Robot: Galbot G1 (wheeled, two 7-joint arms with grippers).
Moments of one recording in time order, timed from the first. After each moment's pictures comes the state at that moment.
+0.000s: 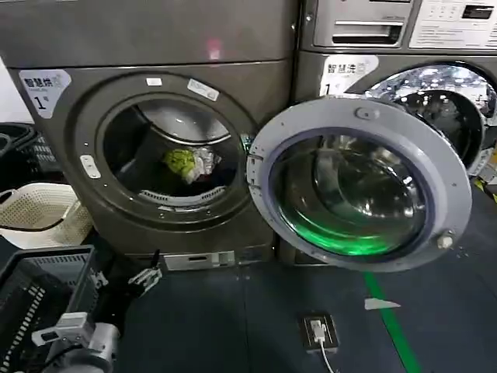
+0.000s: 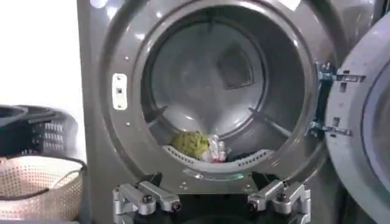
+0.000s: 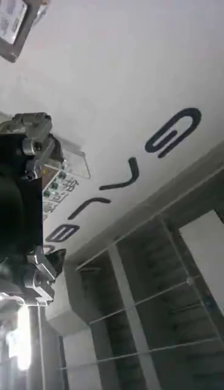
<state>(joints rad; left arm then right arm) 1.50 -1.48 -0.65 -2.36 -0.15 0.50 0.00 -1.68 0.89 2.23 1.93 0.78 -0.03 -0.16</state>
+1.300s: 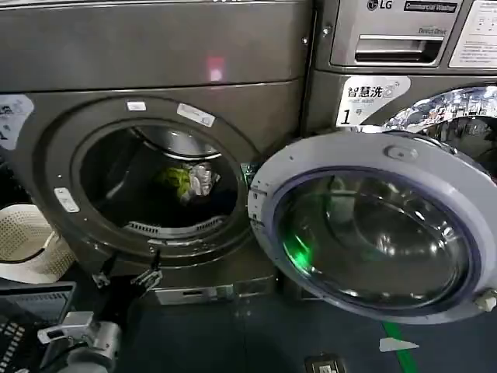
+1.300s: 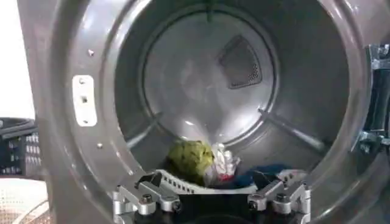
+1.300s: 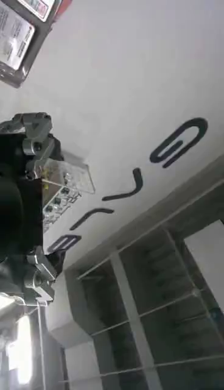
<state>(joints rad) 1.49 -1.48 -0.64 -2.33 -0.11 0.48 0.01 -1.67 0.91 2.21 1.94 0.78 -0.02 -0.17</state>
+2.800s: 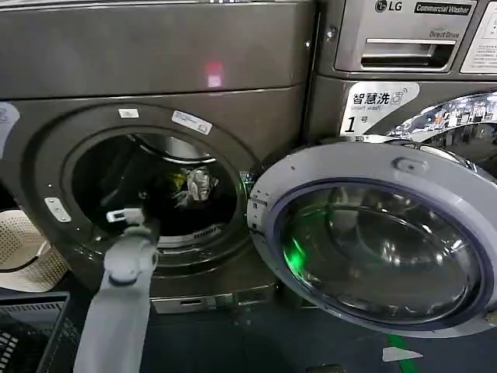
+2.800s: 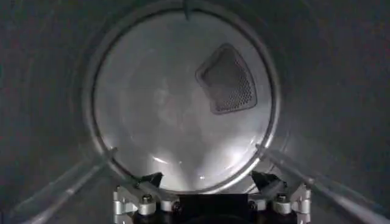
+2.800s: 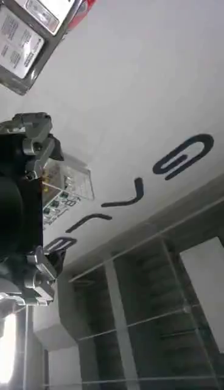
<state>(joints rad) 0.72 -1.40 -0.48 -1.59 -0.17 0.40 0.01 -1.73 0.93 2.26 2.00 0.74 -0.04 -0.16</state>
